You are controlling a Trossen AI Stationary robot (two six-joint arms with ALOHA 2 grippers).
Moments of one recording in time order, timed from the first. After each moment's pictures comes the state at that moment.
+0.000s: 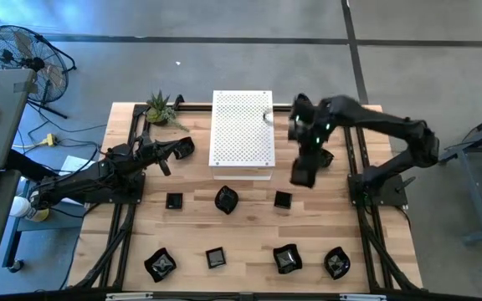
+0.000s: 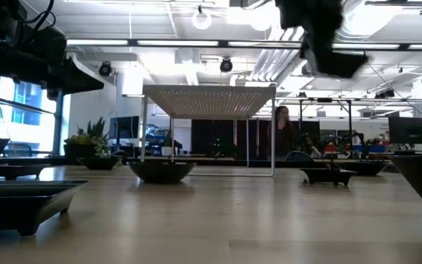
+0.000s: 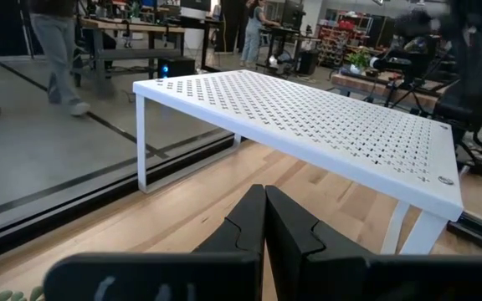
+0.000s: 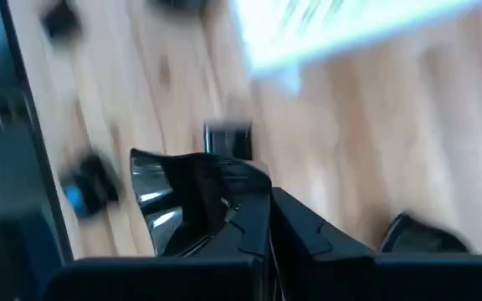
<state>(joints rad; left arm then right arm) 0.29 0.02 0.07 -0.10 -0.31 -0.17 -0.38 1.44 1.48 -1.31 -0.35 -0.01</state>
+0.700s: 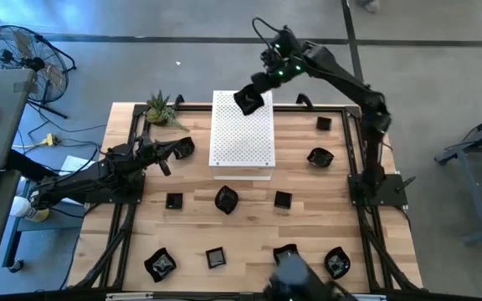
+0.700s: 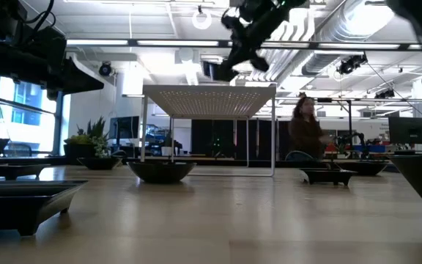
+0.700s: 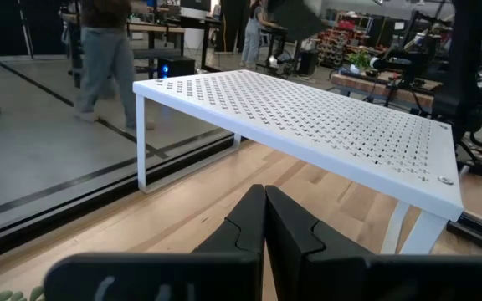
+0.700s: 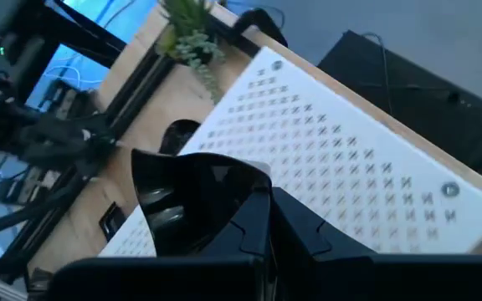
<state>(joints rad) 0.29 0.02 0.07 -0.10 -0.31 -0.16 -0.72 2.01 2.18 -1.01 -0.41 0.36</state>
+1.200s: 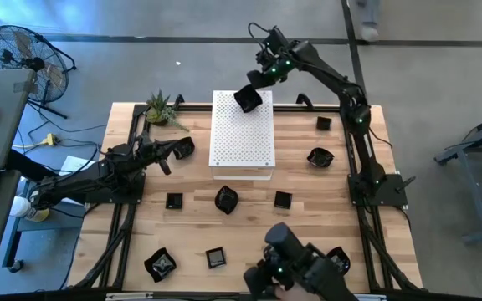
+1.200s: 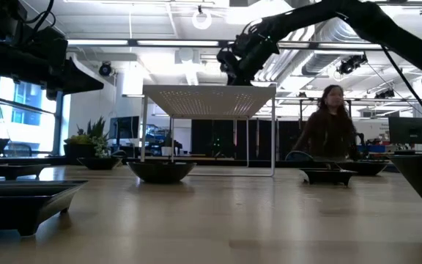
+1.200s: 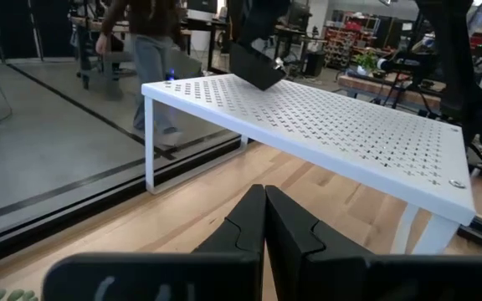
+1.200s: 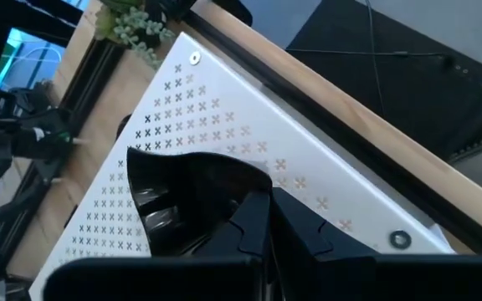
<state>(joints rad) 0.29 0.02 0.07 -0.10 -0.33 -0.16 -0.80 2.23 2.33 -1.08 -0.48 0.29</state>
